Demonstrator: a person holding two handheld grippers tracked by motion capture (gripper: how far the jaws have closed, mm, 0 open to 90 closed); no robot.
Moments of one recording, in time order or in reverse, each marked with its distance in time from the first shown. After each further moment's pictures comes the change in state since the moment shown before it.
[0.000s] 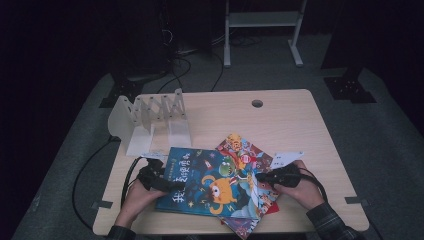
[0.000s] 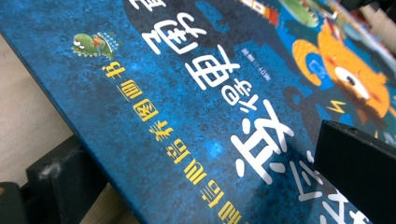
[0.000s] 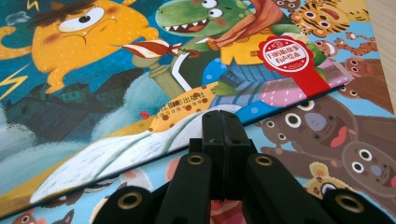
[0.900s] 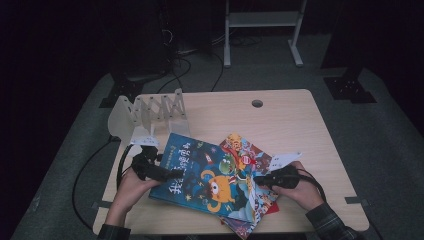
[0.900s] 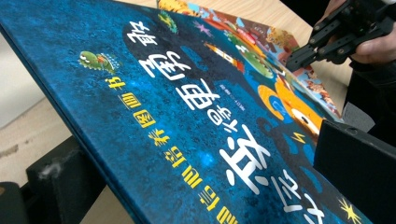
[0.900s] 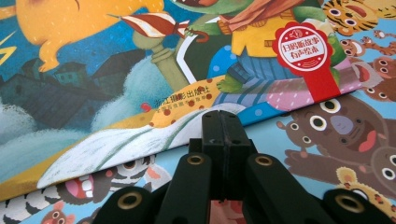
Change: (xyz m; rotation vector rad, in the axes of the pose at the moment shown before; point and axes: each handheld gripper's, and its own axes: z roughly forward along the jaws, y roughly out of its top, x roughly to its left) left arm -0.029 0.045 -0.041 -0.076 -0.025 0.064; right arm 0.006 0.003 0.001 0.018 0.048 0.001
